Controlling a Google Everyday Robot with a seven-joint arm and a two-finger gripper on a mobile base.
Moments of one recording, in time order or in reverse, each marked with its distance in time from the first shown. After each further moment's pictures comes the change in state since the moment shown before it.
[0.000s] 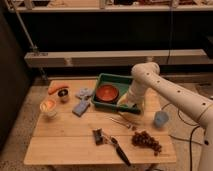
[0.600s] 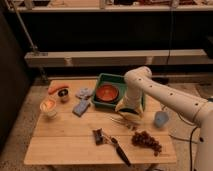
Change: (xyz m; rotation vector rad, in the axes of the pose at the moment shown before) arm -0.005 0.001 0.028 -0.089 0.029 -0.005
